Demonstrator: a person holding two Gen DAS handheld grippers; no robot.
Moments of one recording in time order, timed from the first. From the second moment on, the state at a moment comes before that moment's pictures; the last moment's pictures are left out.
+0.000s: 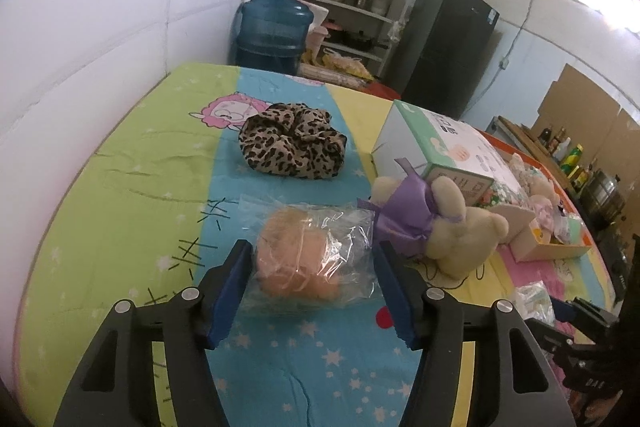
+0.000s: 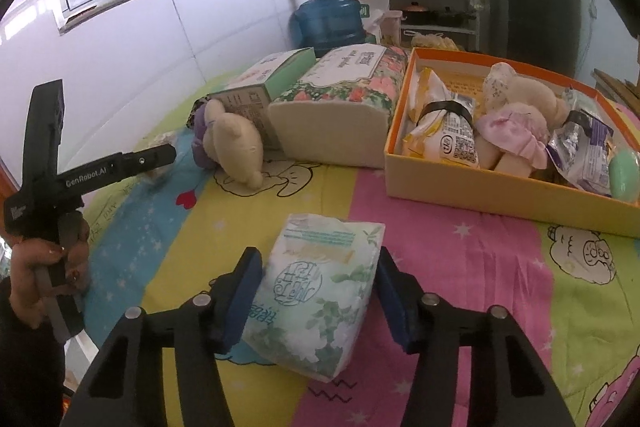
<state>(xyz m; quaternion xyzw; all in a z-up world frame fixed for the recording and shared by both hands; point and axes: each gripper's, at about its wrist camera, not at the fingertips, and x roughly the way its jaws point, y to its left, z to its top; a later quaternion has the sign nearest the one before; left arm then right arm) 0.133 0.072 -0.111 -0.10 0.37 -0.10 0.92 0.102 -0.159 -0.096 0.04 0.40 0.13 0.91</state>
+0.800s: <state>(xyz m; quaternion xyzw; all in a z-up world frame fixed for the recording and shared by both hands) 0.059 0.056 -0.066 -0.09 0.28 -0.14 0.94 0.088 -0.161 -0.072 0.04 0.36 0.14 0.92</state>
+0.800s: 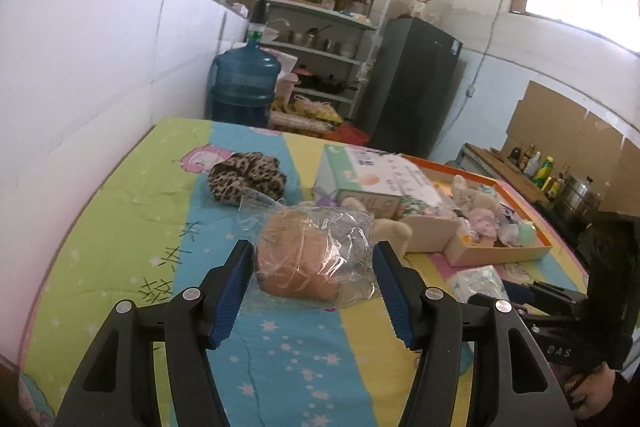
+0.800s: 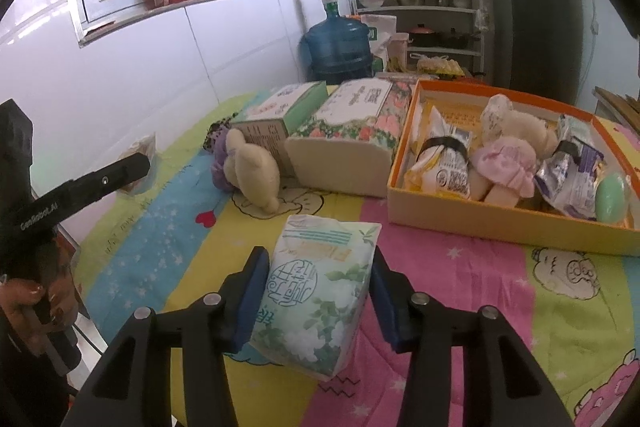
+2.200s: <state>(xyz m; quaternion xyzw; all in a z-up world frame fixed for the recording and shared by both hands) 0.064 -0.070 -0.022 -0.04 0.26 -0.24 0.93 0.075 -0.269 -0.023 0.07 0.28 0.05 0.96</state>
